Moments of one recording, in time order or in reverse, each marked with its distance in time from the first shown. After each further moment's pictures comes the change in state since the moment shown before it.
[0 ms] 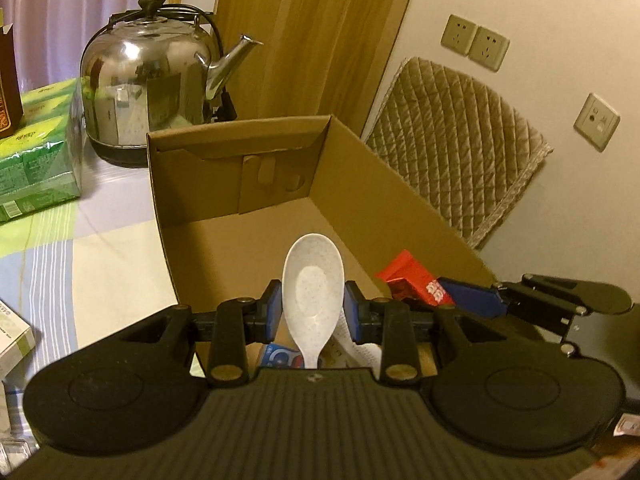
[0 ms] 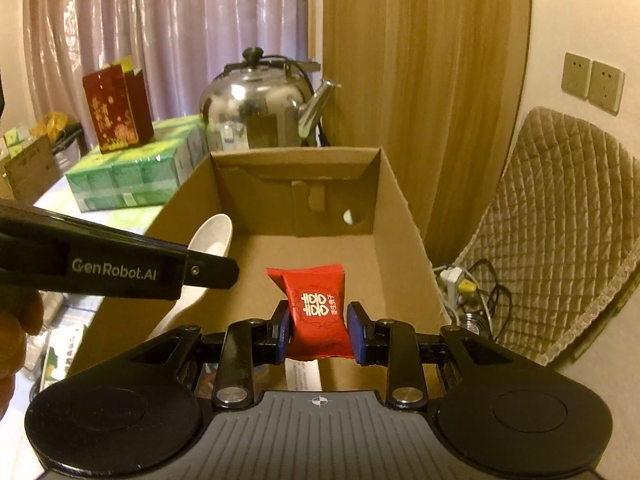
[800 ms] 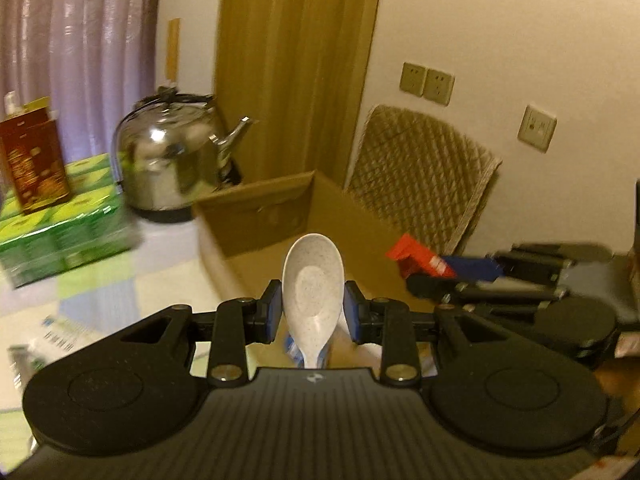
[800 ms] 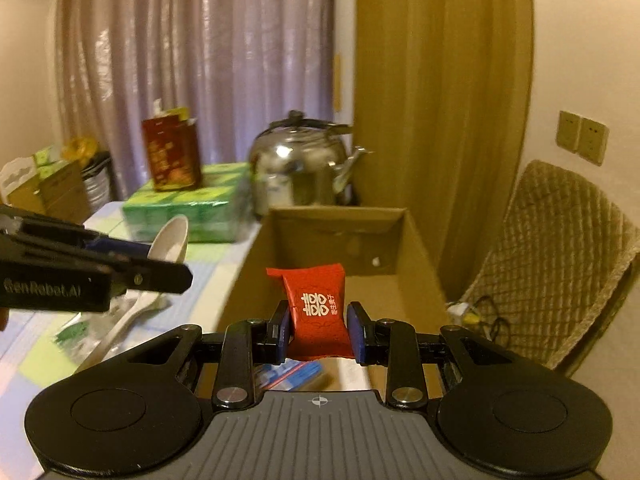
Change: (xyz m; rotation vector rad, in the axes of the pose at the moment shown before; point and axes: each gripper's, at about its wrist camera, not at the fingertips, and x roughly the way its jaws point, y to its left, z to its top) left arm -0.138 -0.014 -0.016 0.114 -0.155 -0.025; right arm -0.094 0.044 0.009 -0.016 -0.134 0.028
